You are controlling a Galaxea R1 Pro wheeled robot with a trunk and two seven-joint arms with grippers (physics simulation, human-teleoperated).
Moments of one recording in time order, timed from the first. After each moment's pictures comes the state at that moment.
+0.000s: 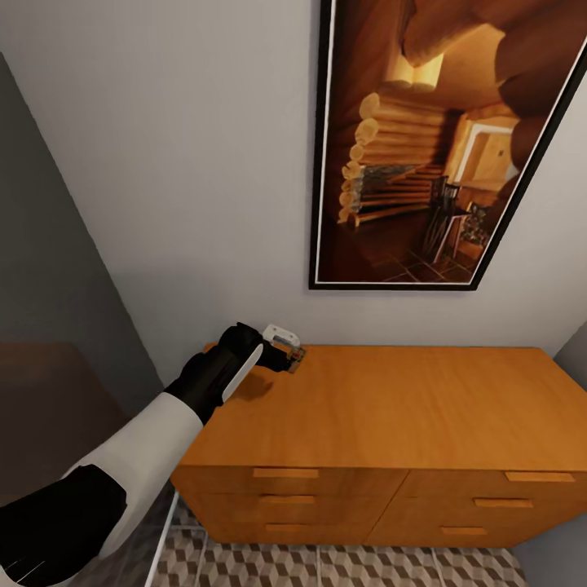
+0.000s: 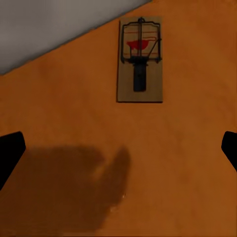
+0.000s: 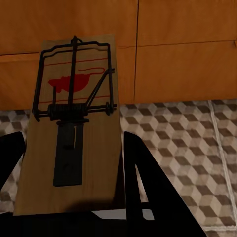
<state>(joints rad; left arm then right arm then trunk) -1.05 -0.11 -0.52 -0.84 0.19 0.96 -0.01 -0.08 0.02 0.14 -0.02 -0.23 -0.97 0.07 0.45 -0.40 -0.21</state>
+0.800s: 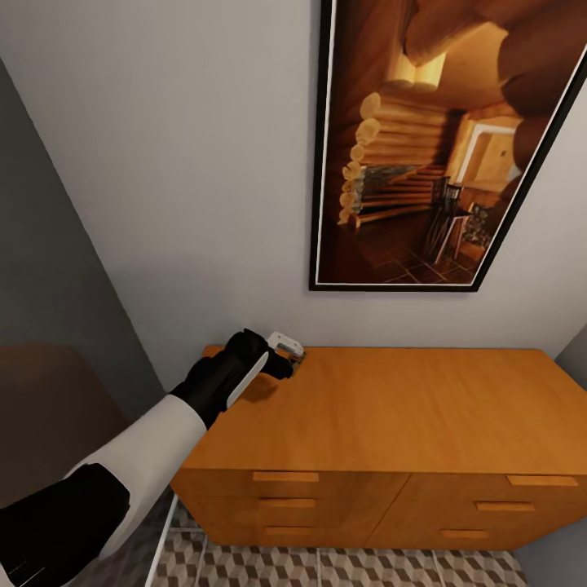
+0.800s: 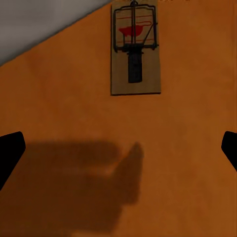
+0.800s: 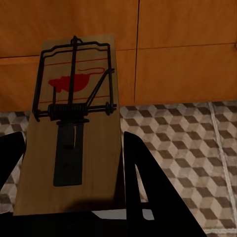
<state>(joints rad) -1.05 -0.12 -0.59 -0.80 0.19 0.94 -0.01 -0.08 0.02 0.14 -0.02 -0.23 -0.97 0.07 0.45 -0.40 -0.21</state>
